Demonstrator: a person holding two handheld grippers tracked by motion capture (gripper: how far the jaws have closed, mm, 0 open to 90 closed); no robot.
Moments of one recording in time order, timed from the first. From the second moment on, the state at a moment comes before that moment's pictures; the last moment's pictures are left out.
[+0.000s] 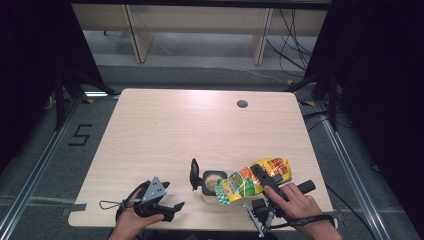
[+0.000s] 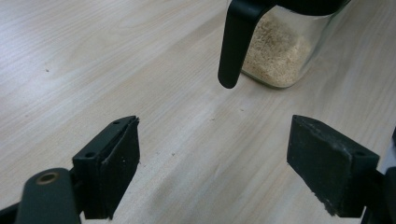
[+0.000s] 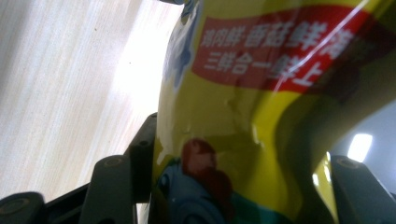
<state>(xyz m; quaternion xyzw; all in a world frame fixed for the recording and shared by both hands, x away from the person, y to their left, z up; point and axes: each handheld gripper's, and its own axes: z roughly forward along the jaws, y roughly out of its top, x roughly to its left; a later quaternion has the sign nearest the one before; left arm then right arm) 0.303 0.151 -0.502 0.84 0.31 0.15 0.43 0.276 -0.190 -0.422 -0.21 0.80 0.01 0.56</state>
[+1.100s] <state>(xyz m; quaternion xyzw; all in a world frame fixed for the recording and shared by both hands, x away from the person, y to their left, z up) 0.304 0.151 -0.501 0.84 0.31 0.15 0.43 0.277 -0.190 -0.421 -0.24 0.79 0.00 0.56</state>
